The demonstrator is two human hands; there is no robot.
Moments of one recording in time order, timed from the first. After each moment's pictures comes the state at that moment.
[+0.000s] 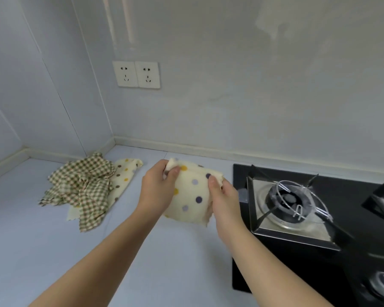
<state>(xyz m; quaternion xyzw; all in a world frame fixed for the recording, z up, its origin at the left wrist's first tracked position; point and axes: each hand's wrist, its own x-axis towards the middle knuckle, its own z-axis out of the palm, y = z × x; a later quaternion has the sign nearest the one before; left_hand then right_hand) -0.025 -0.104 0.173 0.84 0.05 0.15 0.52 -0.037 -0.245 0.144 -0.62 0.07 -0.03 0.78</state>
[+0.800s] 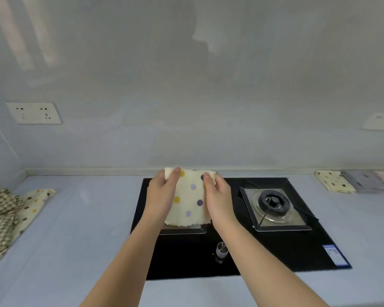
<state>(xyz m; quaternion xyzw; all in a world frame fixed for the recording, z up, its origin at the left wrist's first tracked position) -0.121 -0.394 0.307 0.73 0.03 0.00 0.68 -0.143 -0.518 0.290 -0.71 0.14 -0.14 0.68</state>
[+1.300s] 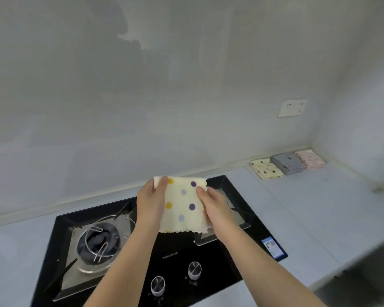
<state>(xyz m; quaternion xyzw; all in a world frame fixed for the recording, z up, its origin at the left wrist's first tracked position) -0.064 -0.592 0.281 0.71 -0.01 -0.08 0.69 -0.139 -0.718 0.268 -0.67 0.26 -0.12 0.68</state>
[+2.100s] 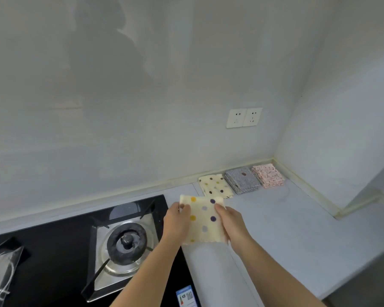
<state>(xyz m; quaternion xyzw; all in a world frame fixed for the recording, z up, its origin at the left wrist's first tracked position) -0.097 -0.964 0.204 0.80 -0.06 -0.18 0.57 -0.181 -1.086 0.219 -0.65 0.39 -0.10 0.64</state>
